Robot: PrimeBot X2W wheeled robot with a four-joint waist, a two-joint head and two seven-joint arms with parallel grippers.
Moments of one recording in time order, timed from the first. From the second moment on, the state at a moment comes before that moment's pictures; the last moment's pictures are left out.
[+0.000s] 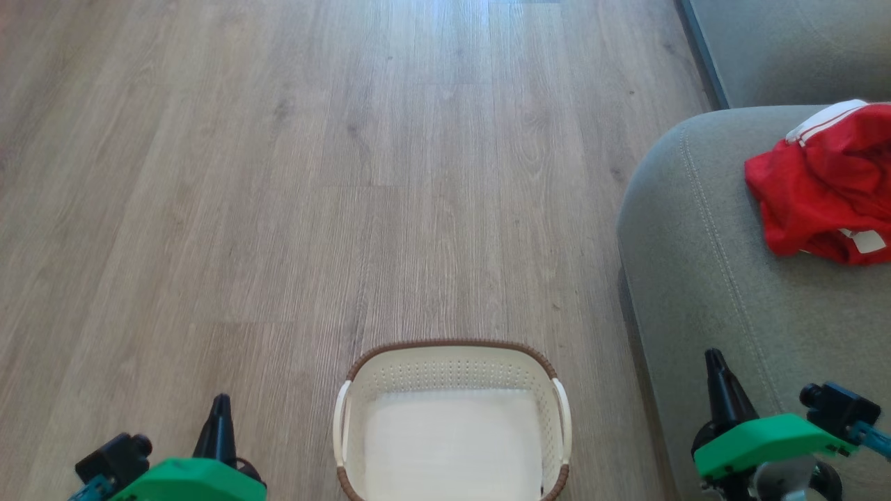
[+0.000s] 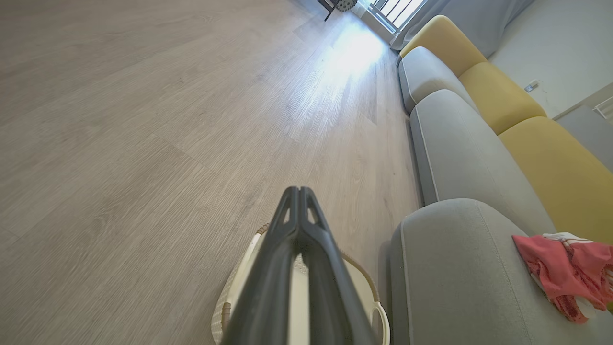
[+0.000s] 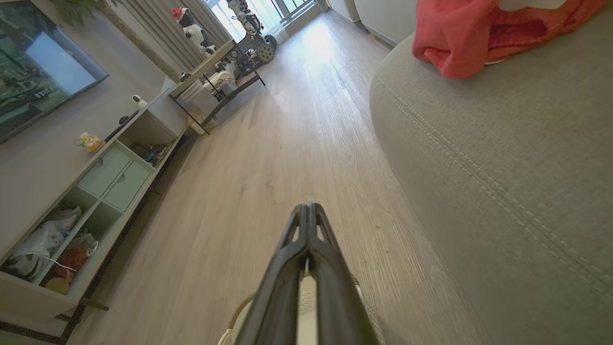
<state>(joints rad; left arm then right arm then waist) 0.10 0.11 -0.14 0.26 -0.78 0.08 -0.13 0.03 -0.05 -0.03 0.33 0.64 0.13 -0.13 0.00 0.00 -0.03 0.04</state>
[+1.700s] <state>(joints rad) 0.02 0.08 -0.02 0.27 -1.27 -0.04 0.01 -0.02 -0.05 -0.09 0.30 1.22 0.13 0.01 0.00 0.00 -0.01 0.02</state>
